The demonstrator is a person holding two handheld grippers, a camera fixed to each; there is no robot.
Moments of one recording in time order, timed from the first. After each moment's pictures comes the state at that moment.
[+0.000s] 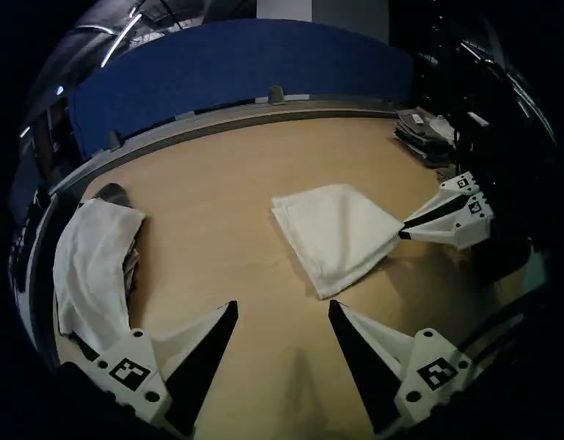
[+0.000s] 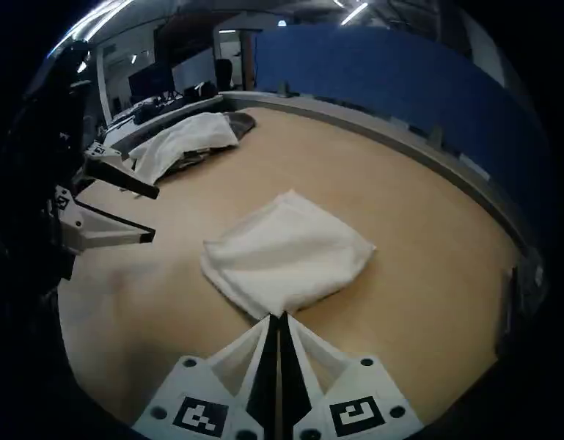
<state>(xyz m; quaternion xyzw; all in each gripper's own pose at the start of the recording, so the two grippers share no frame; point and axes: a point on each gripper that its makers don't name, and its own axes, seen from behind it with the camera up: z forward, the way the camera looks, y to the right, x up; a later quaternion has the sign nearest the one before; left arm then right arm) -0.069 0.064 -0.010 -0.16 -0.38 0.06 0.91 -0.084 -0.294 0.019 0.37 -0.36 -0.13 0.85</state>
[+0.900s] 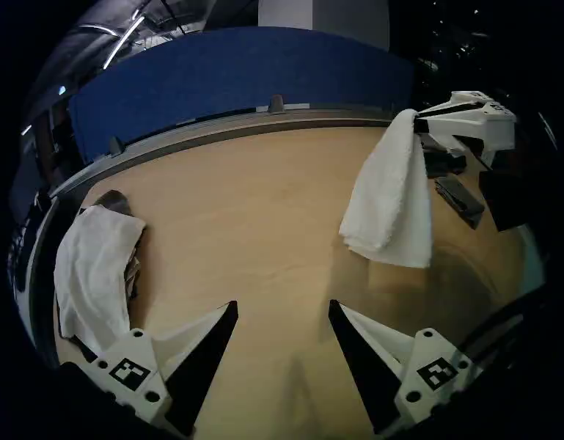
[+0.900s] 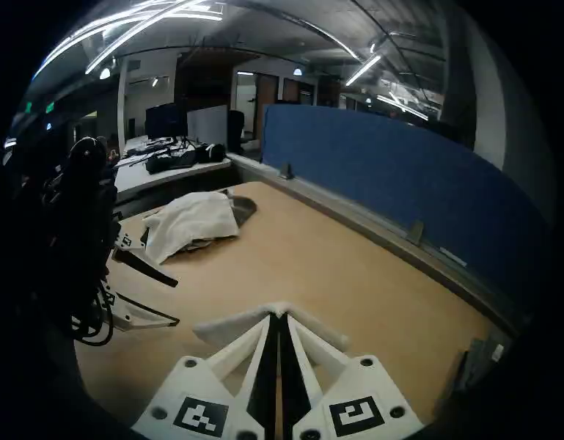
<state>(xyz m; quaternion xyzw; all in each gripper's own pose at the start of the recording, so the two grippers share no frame) -0.056 0.072 -0.004 -0.16 -0.37 0.05 0.92 0.066 -0.299 0.059 0.39 -0.23 -0.14 0.88</state>
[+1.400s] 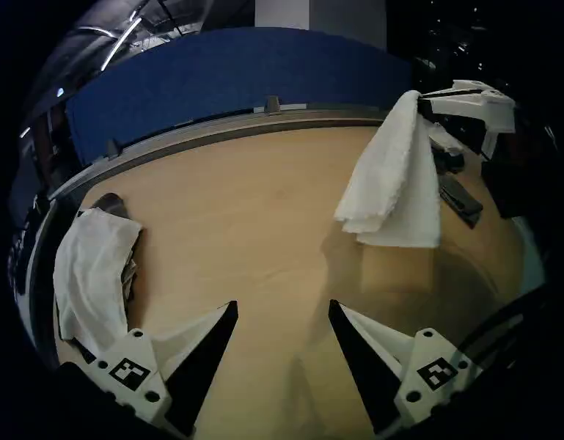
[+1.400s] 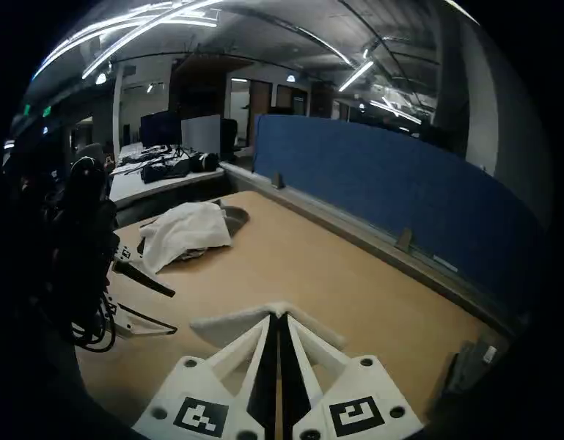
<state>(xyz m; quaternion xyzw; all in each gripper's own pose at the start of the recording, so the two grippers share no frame) -0.054 0.078 -0.002 -0.16 -0.37 0.06 0.91 0.089 -0.283 0.064 0.37 -0.22 -0.12 0.89</state>
